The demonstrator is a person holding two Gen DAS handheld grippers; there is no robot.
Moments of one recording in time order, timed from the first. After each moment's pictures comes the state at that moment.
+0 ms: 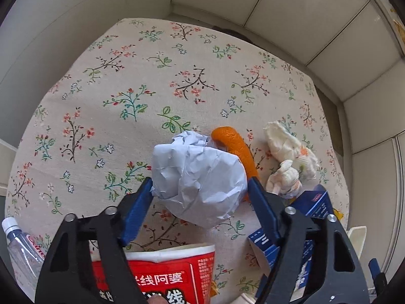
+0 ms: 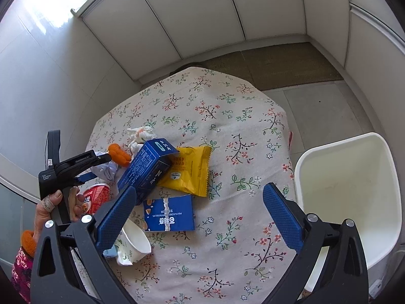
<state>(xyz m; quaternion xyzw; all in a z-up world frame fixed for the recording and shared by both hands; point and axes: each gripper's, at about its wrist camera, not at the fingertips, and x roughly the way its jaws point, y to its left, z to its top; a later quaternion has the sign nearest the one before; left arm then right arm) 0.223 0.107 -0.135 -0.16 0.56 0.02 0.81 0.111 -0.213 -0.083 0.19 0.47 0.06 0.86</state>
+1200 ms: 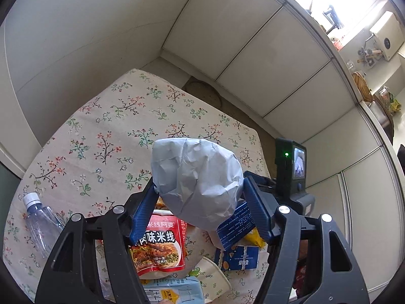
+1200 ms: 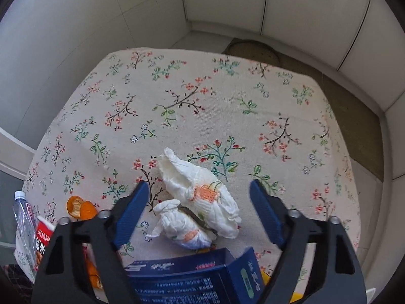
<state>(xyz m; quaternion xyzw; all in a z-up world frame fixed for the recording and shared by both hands) 0.134 0.148 -0.022 -0.27 0.43 -0.03 0.86 0.312 -0.024 -0.150 -0.05 0.55 0.19 0.81</state>
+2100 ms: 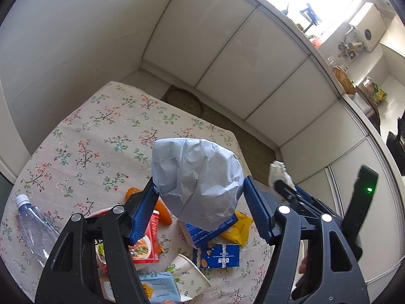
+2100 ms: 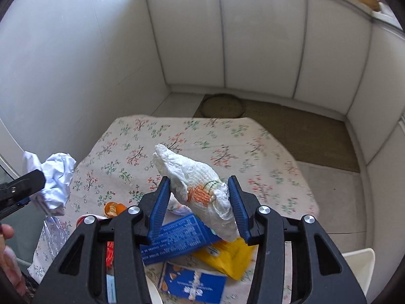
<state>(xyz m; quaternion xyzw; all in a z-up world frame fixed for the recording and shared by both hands) 0.119 0.108 0.007 -0.25 0.39 -0.07 0.88 0.192 -0.119 -0.009 0.02 0.39 0.11 0.91</state>
